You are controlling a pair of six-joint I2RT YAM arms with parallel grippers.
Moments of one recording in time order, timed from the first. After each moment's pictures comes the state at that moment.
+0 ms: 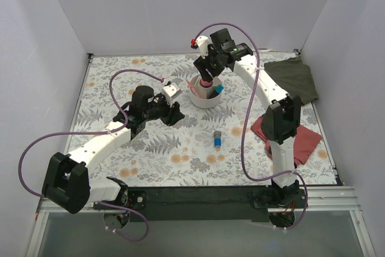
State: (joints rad) left arm -0.48 1.26 0.81 -0.03 0.49 0.12; right arm 0.52 2.12 2.14 -0.87 -0.21 -0.36
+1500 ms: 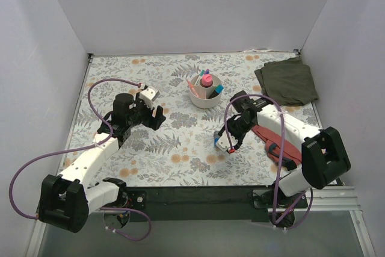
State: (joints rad) left arm -0.29 1.09 0.66 -0.07 0.38 0.17; right arm 0.57 1.47 1.00 -0.92 -0.53 -1.97
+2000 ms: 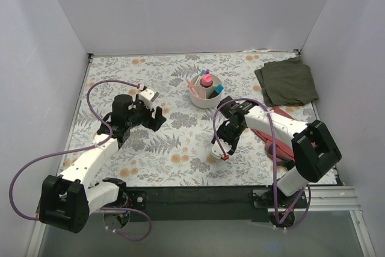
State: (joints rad) left arm -0.27 1.08 0.65 -0.05 0.42 0.15; right arm 0.68 1.56 1.03 -0.96 -0.46 -1.98
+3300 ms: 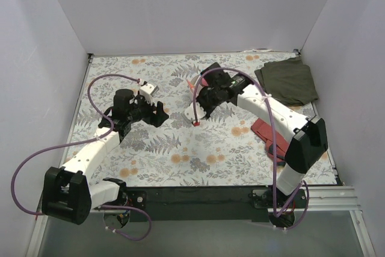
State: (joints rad) left arm -0.26 1.13 0.69 -0.07 0.47 0.09; right arm 0.77 1.69 1.51 -0.90 -0.38 -1.72
